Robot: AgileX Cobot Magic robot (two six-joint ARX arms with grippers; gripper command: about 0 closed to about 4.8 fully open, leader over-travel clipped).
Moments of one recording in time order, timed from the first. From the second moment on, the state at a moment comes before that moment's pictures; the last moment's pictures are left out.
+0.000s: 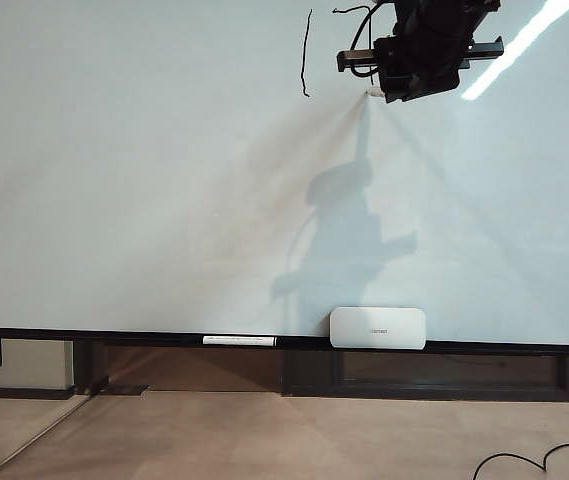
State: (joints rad) left arm -0.32 0.44 0.58 0.19 0.31 0.25; right arm 0.43 1.66 1.28 0.24 0.33 -0.03
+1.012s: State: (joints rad) left arm -0.32 0.44 0.58 0.19 0.31 0.23; right arm 0.55 1.59 1.29 0.30 0.33 -0.13
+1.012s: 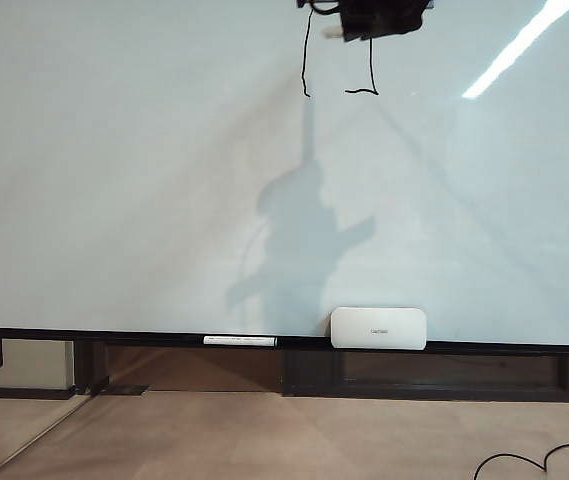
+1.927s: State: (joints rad) left arm -0.32 0.44 0.58 0.19 0.31 0.23; right arm 0.51 1.63 1.33 0.30 0.31 -0.13
